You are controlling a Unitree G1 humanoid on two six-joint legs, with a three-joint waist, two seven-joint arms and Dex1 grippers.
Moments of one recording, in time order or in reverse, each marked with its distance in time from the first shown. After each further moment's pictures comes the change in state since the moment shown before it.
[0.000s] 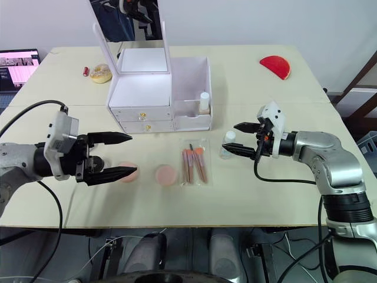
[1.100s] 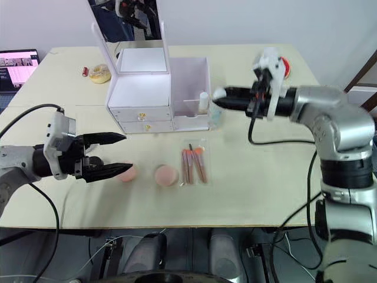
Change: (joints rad) left arm 0.023 0.001 0.013 0.087 0.032 -0.023 0.008; right arm -0.458 0.078 0.026 0.001 0.071 0.213 -0.055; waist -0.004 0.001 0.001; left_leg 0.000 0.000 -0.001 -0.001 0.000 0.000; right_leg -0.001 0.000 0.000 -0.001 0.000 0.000
